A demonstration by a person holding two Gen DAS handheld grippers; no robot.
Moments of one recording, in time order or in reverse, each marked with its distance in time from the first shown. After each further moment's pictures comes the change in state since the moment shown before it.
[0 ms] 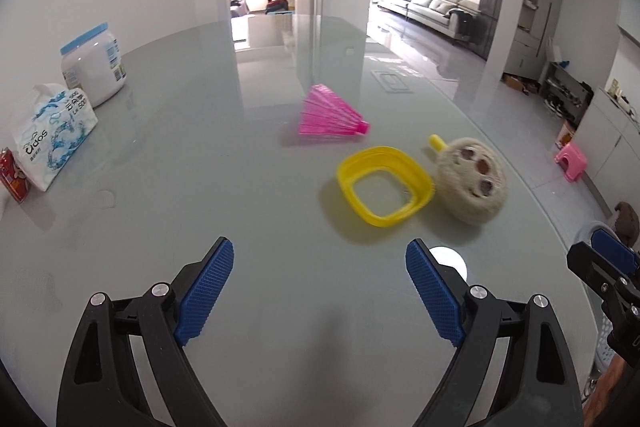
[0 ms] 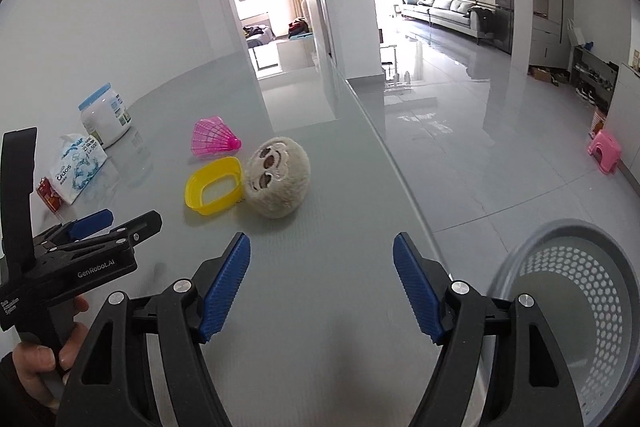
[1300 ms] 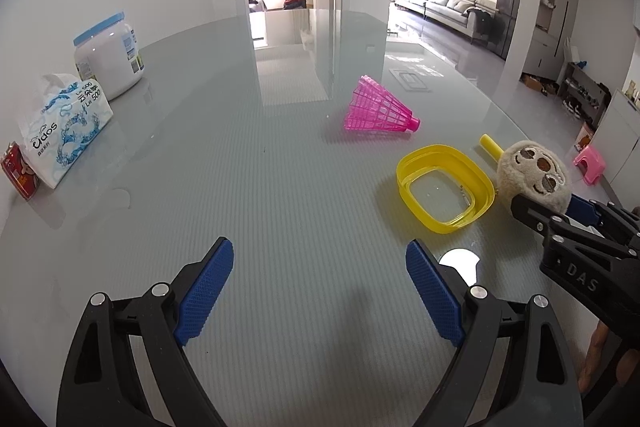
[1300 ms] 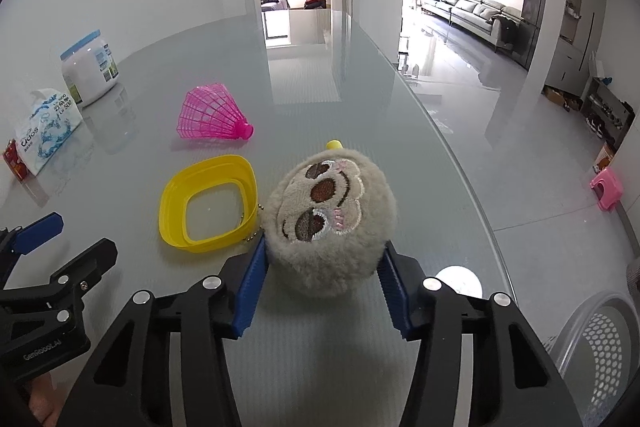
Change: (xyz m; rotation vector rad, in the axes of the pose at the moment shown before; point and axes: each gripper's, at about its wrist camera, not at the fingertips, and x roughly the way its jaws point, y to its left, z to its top) left arm 0.018 0.023 0.000 -0.011 0.001 0.062; right arm 0.087 0.040 0.031 -0.112 0.077 -0.032
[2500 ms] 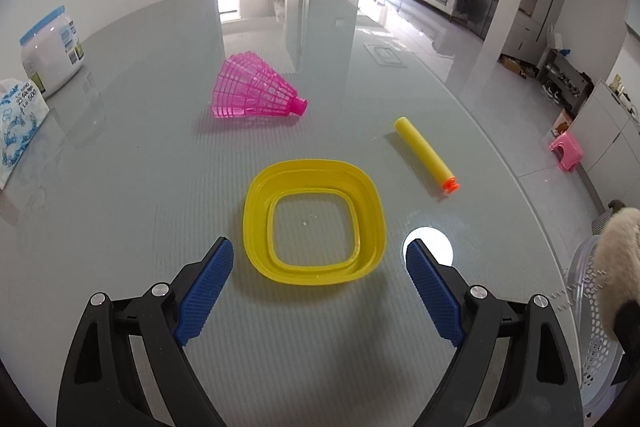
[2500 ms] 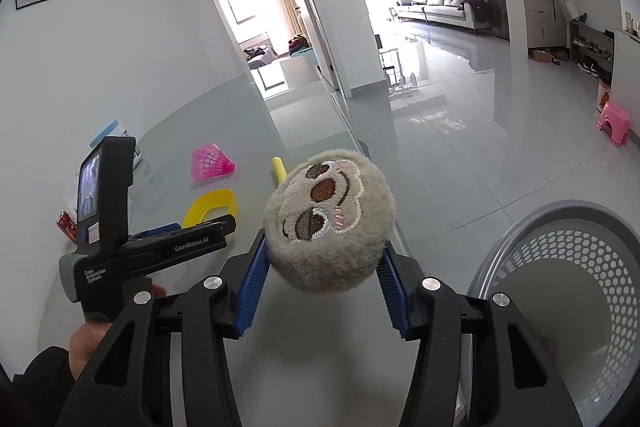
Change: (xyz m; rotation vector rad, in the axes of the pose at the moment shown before) left arm 0.035 -0.089 0.017 -0.004 0.124 -0.091; right arm -0.116 -0.096 -0.063 0.245 -0.143 0.107
